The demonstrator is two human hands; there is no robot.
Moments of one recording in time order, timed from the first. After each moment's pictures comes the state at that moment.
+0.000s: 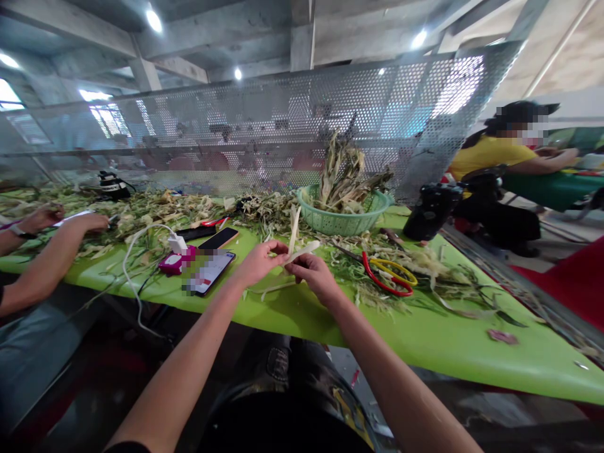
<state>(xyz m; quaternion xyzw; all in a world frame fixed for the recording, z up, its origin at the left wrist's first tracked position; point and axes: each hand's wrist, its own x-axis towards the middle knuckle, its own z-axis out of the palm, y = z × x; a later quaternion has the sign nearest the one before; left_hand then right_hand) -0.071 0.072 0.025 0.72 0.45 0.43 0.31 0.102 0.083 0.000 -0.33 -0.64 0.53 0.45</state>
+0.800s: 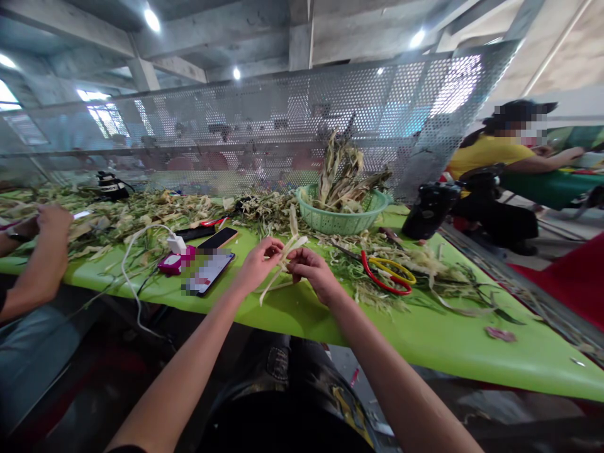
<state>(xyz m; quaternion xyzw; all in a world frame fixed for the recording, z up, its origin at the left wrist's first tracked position) -0.068 0.063 0.016 0.72 0.39 0.52 0.24 0.103 0.080 0.004 -0.29 -0.57 0.61 0.46</state>
